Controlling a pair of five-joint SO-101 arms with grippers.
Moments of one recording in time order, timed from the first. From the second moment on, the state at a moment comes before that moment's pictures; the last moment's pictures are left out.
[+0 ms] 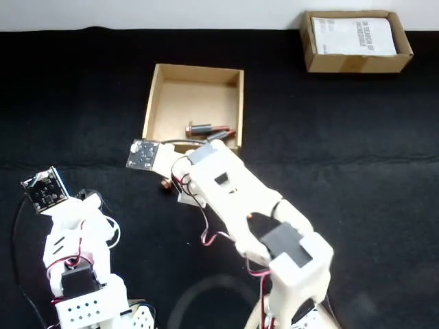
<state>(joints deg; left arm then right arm) -23.7 -103.3 96.1 47.6 16.8 -42.8 17.7 10.6 55.5 42.1</state>
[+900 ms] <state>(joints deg) -23.7 -103.3 96.1 47.6 16.9 -38.2 28.4 -26.9 87.3 42.4</state>
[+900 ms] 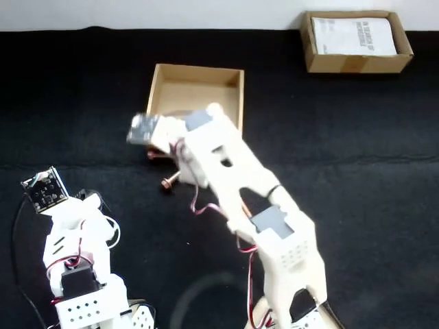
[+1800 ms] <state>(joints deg) -20.4 -103.3 77.1 63.4 11.4 -23.6 -36.3 -4.4 100.4 31.3</state>
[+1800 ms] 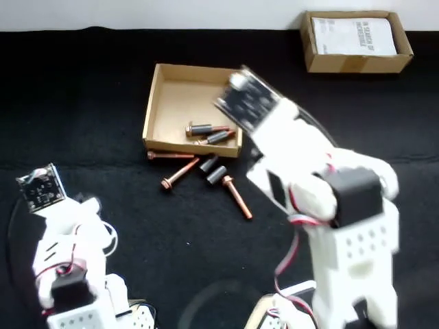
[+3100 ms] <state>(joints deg) 26.9 21.6 -14.4 93.7 42.9 24.8 -69.3 51.4 77.1 33.7</state>
